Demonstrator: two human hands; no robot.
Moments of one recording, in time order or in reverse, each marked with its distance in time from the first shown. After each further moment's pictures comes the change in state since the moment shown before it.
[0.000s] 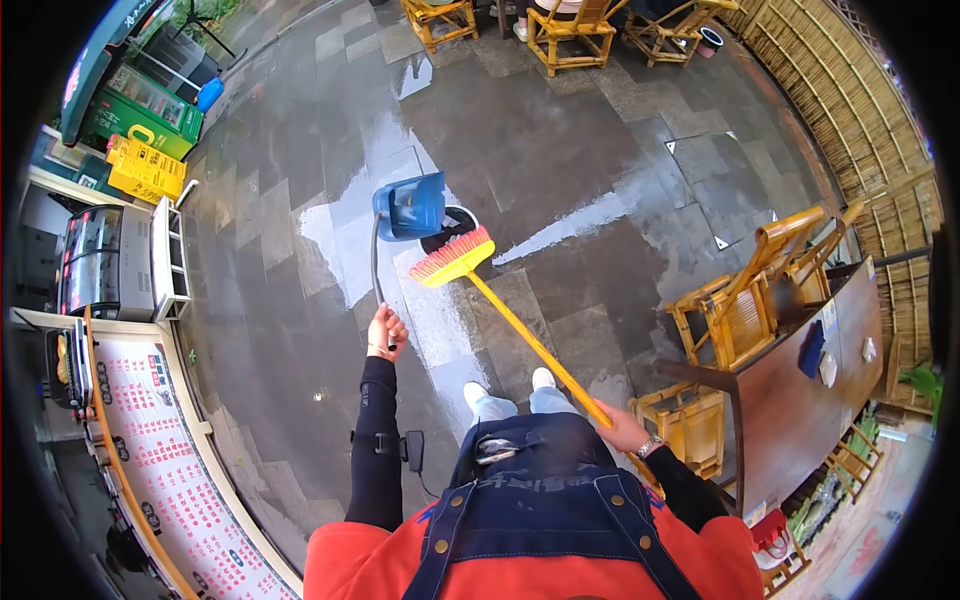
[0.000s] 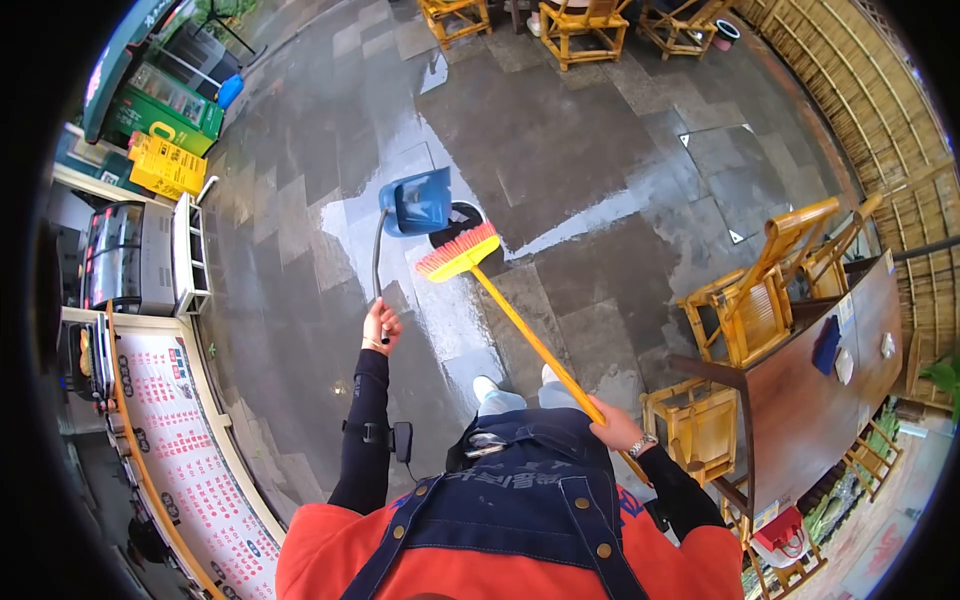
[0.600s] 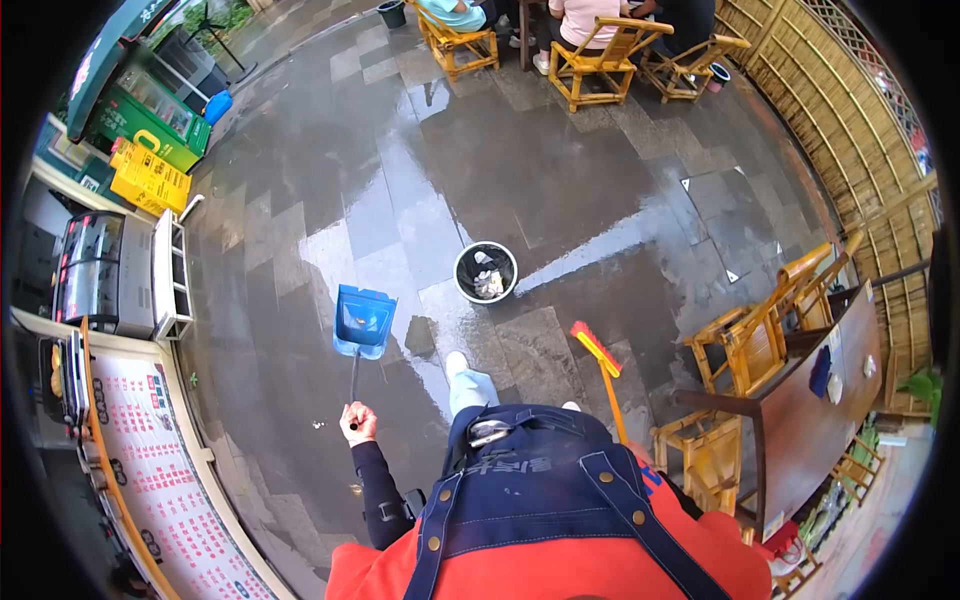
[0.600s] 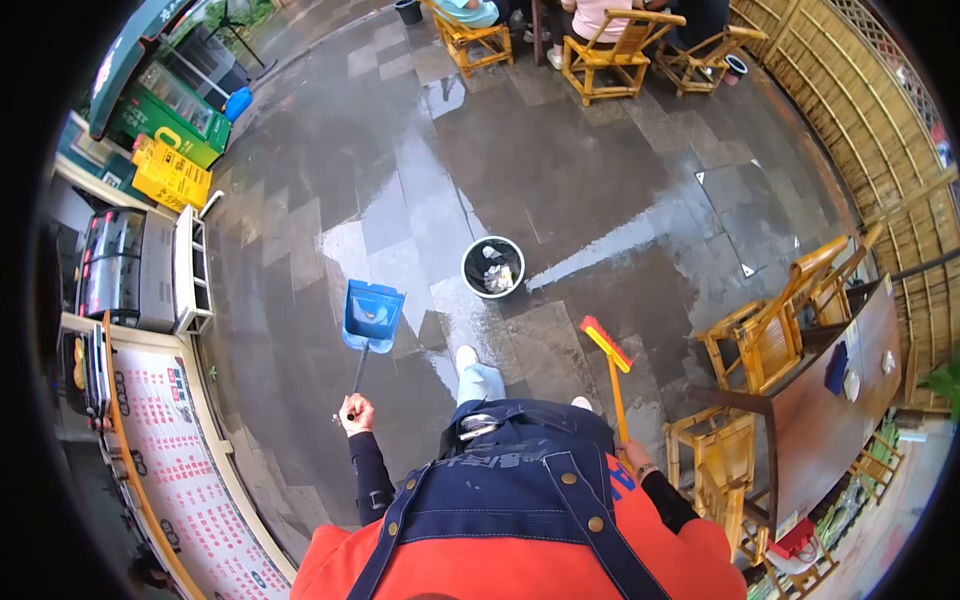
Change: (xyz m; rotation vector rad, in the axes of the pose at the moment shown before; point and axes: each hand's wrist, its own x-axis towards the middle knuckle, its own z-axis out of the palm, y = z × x) left_hand -0.039 0.121 -0.210 -0.996 -0.123 0.293; right_hand 0.093 0.017 0.100 0.594 0.300 0.336
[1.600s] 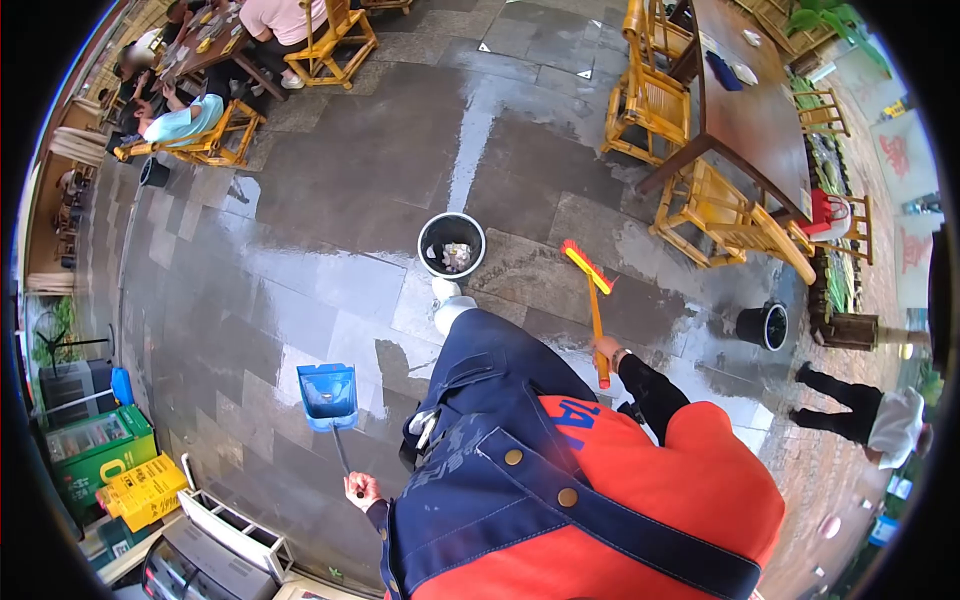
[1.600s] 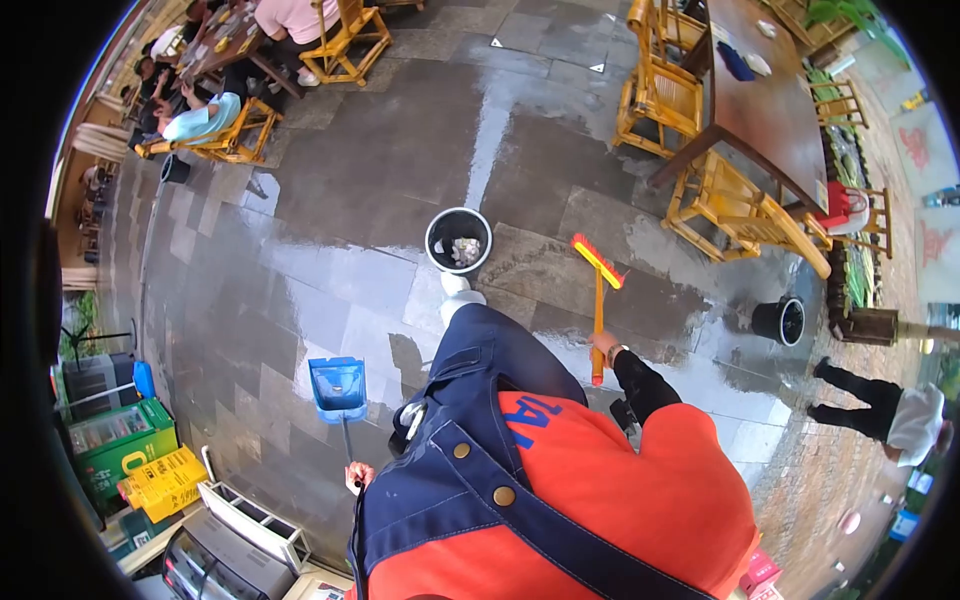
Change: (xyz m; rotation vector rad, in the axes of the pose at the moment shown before) left_hand 0.183 0.184 0.145 0.536 0.141 -0.299; right_hand 0.040 0.050 0.275 0.819 0.327 0.275
